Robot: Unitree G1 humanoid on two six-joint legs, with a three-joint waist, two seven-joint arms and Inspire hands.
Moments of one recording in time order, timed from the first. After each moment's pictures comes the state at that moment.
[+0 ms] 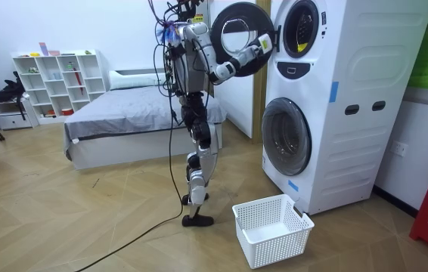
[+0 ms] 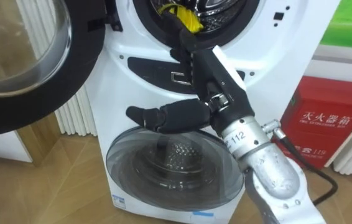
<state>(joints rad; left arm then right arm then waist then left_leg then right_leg) 0.20 0.21 0.00 1.05 0.40 0.11 0.29 -0.25 -0.31 0.14 -0.27 0.19 0.10 0.11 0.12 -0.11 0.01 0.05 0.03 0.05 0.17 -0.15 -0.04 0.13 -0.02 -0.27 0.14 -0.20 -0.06</state>
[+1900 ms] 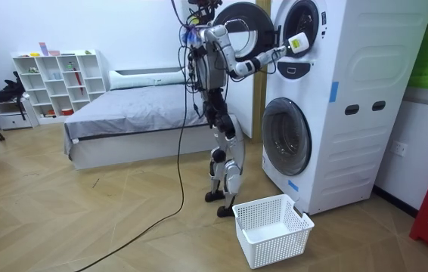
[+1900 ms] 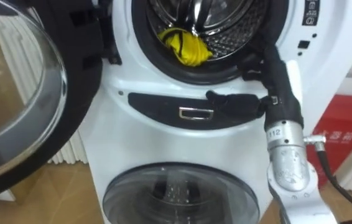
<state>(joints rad) 0.18 0.25 -0.01 1.06 0.44 0.17 0.29 -0.27 -0.35 0.04 -0.08 -0.01 0.12 -0.26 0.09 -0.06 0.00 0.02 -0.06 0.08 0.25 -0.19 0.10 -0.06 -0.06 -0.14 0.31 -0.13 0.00</state>
